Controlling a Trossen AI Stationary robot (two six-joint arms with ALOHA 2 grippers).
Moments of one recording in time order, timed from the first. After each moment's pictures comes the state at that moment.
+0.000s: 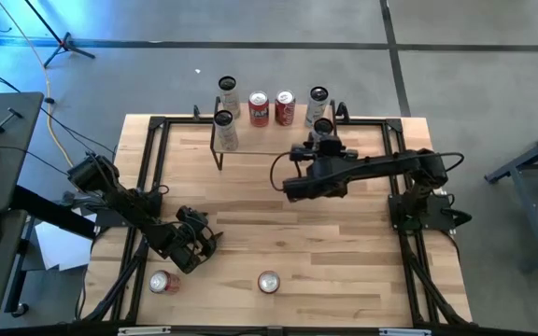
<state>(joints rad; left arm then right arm) -0.74 1.59 0.48 -0.28 -0.86 -1.38 0.07 1.82 1.64 -1.57 1.27 1.93</state>
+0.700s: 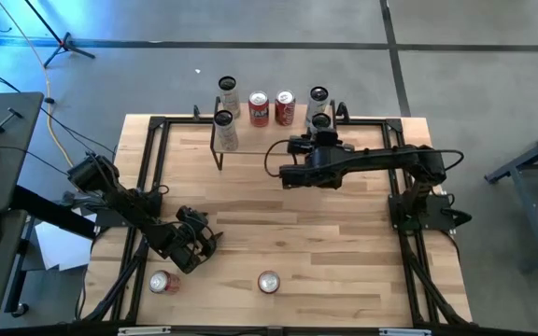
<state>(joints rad) -0.74 1.59 0.48 -0.28 -0.86 -1.38 -0.01 1.82 1.64 -1.42 1.22 1.78</state>
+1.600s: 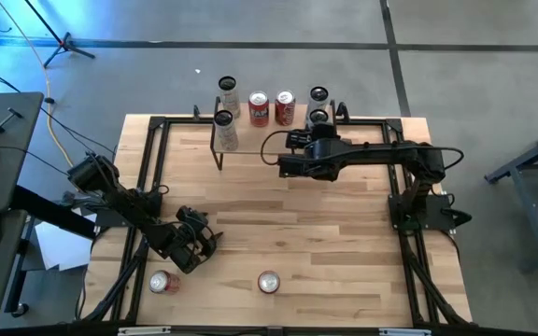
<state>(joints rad) -0.74 1.59 0.48 -0.28 -0.86 -1.38 -0.07 1.82 1.64 -1.31 1.16 1.64</state>
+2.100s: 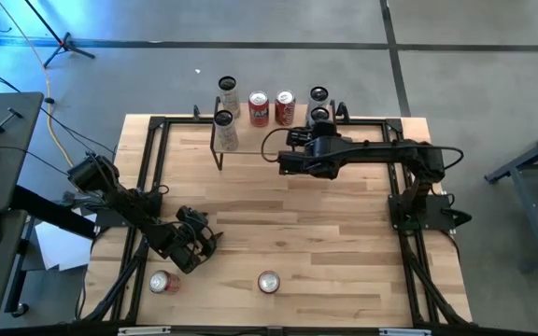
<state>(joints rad) -0.74 1.59 0.48 -0.28 -0.86 -1.38 -0.09 1.82 1.64 -1.31 1.17 1.64</state>
